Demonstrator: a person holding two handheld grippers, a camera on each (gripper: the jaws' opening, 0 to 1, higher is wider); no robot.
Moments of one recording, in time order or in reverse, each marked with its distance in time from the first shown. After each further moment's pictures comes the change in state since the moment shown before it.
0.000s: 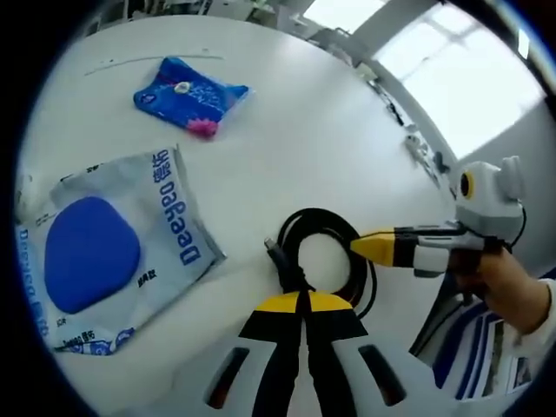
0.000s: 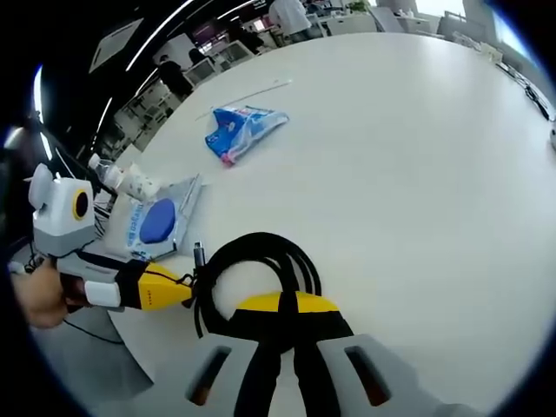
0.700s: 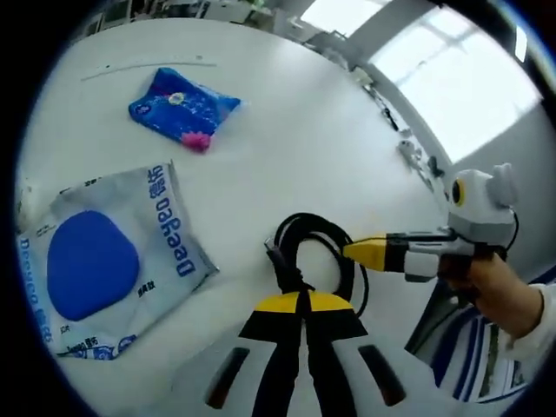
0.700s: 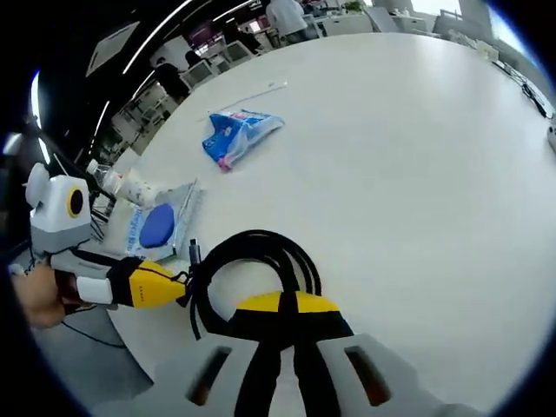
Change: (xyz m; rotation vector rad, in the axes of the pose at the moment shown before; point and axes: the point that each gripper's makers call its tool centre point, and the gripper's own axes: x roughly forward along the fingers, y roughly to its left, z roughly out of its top) left arm -0.012 -0.013 0.004 -0.008 -0.011 -0.024; right arm -0.004 -0.002 0.002 0.020 -0.003 -0.007
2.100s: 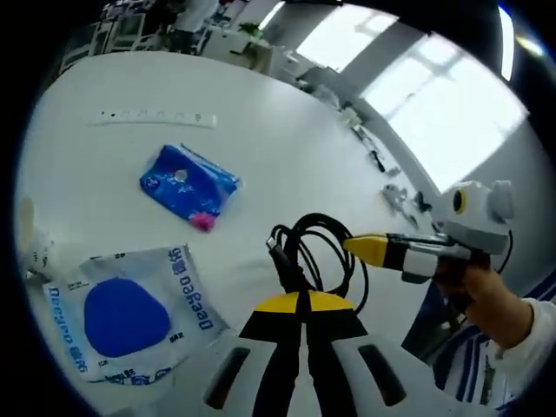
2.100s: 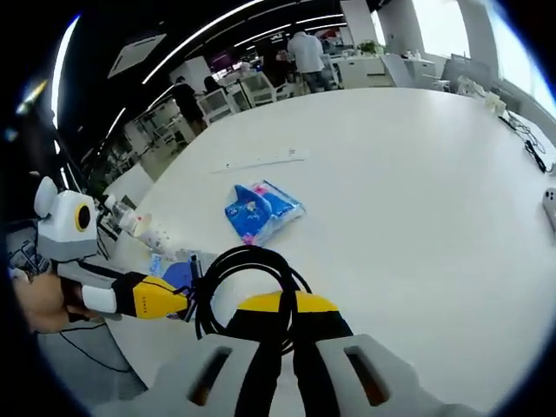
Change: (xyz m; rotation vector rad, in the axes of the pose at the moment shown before) left arm -0.037 -0.015 0.065 0.011 -0.158 -0.041; right arm -0.039 0.027 0.088 -0.096 -0.184 -0.006
